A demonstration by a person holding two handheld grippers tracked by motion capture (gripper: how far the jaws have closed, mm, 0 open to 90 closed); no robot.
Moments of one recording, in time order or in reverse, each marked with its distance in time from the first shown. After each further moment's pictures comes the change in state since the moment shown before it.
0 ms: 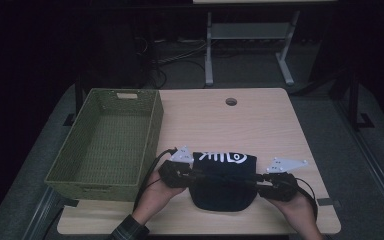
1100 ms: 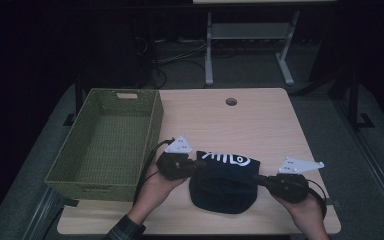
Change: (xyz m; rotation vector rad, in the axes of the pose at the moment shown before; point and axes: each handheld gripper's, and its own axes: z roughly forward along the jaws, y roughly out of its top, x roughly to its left) left arm 0.002 0.035 -0.019 -0.084 0.031 0.009; right arm 0.001 0.003 -0.026 -0.083 0.010 0.011
